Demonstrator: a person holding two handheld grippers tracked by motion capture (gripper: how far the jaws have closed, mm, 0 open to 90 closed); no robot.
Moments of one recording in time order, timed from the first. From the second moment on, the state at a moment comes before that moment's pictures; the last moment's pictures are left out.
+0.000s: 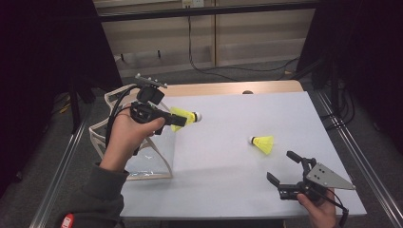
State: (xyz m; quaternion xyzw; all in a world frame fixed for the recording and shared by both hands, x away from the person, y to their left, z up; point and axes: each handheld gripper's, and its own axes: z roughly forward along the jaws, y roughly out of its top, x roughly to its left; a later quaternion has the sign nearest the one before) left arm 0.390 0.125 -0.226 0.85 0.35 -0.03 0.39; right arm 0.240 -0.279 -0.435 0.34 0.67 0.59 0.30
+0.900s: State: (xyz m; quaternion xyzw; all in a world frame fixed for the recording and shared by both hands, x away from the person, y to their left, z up) left arm 0.400 0.146 -0.213 0.84 0.37 -0.01 0.39; right arm 0.239 -0.280 -0.435 0.34 0.67 0.59 0.30
